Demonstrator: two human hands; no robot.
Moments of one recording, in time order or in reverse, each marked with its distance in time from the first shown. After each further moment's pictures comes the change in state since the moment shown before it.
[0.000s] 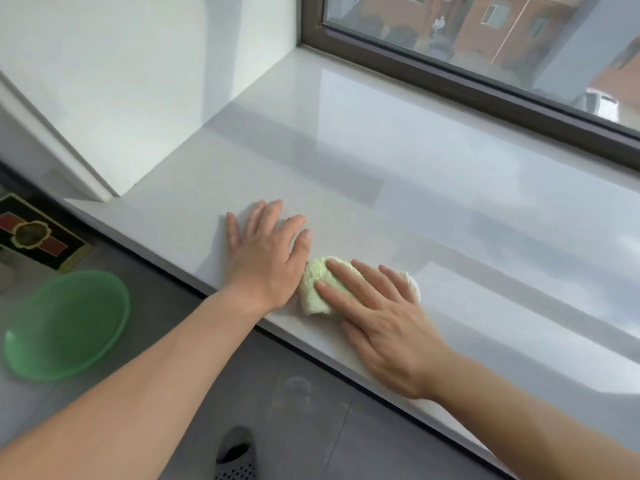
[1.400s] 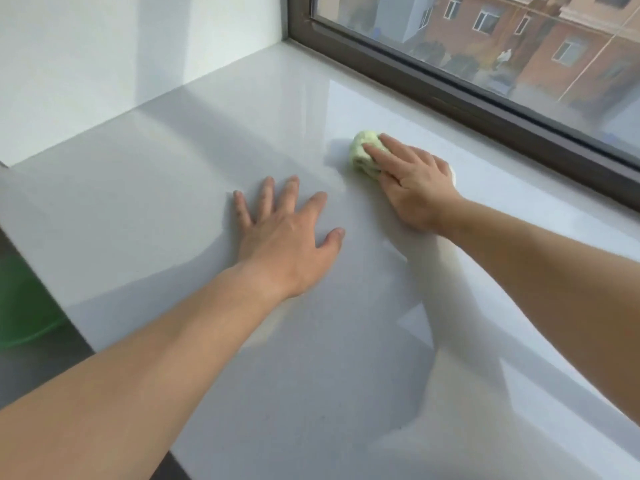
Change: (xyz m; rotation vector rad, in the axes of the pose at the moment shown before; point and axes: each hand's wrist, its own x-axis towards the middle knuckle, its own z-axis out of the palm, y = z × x) left_hand 0.089 0.146 0.069 0.200 0.016 -0.180; right_hand 0.148 0.269 -0.080 -0.061 0.155 0.088
